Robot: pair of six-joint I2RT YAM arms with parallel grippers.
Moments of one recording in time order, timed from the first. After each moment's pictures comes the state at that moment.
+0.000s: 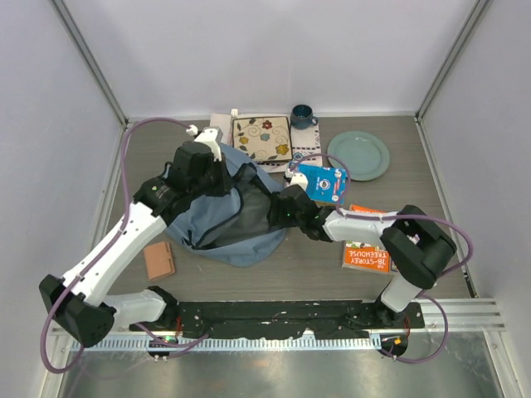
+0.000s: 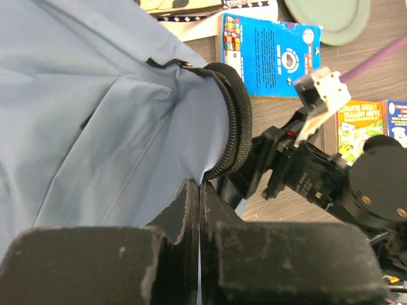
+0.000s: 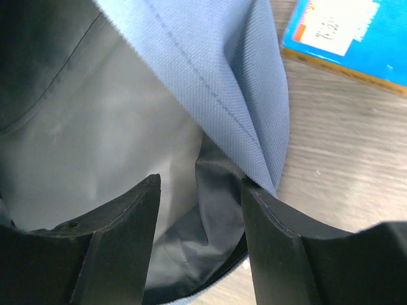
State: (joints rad) left arm -0.58 1.22 1.24 -0.62 -0.06 -0.44; right arm 0.82 1.60 0.82 0.07 0.24 0.66
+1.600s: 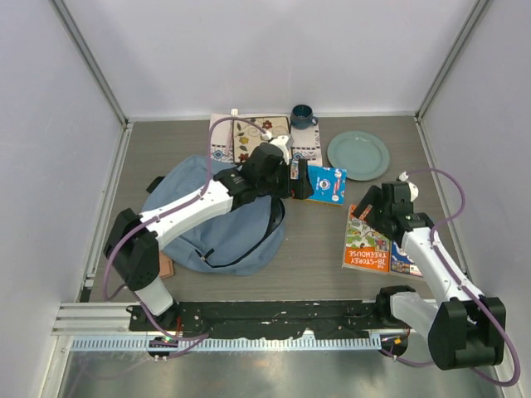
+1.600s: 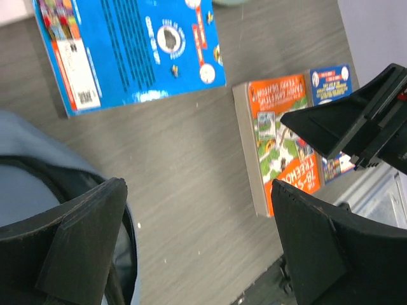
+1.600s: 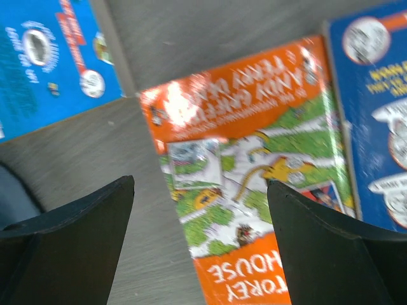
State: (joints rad) left arm -0.81 1.65 1.34 -0.29 0.07 -0.60; right arm 0.07 1.00 0.61 -0.52 0.13 0.66
